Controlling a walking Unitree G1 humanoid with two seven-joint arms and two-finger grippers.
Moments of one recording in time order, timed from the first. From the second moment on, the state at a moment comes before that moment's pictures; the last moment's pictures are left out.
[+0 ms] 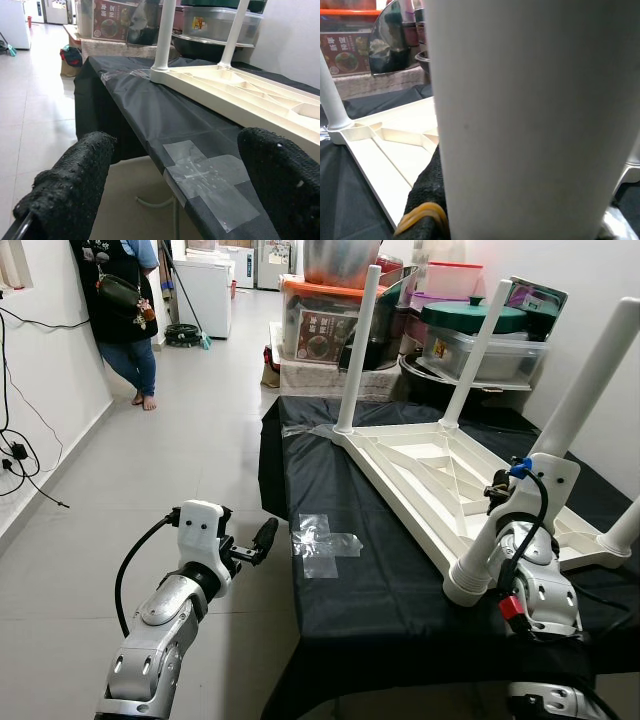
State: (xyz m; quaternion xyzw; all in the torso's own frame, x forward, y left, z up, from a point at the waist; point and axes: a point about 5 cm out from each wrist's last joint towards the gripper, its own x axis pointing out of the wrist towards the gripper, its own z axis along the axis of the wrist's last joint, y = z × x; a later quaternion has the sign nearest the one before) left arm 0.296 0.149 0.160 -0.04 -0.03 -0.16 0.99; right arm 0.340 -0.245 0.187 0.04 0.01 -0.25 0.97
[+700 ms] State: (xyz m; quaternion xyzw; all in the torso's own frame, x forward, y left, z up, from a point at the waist) left arm 0.297 0.148 0.157 -0.04 -0.03 -0.16 0.99; right arm 0.339 -0.247 0.195 0.04 0.02 -0.22 0.97
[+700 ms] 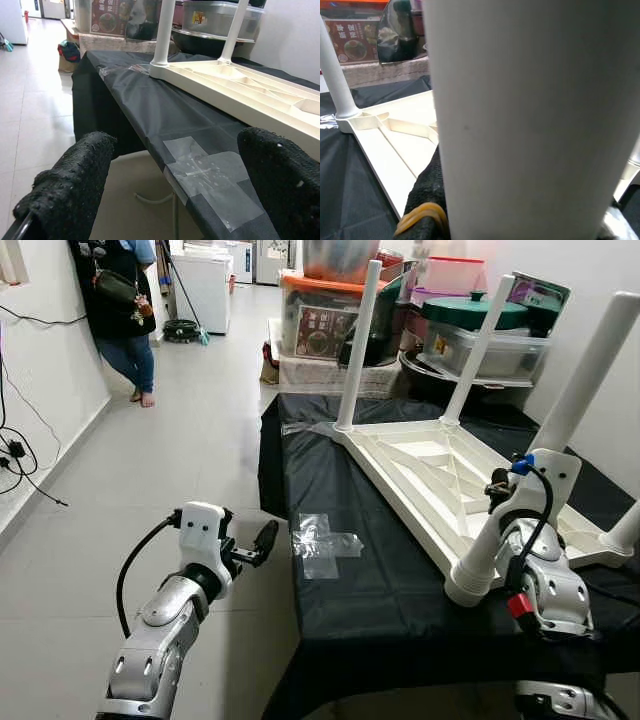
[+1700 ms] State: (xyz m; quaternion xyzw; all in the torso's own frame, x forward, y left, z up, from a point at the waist) left arm 0.299 0.146 0.157 -0.03 -0.03 -0.16 0.99; right arm 0.329 -0.250 0.202 0.06 0.01 -0.23 0.97
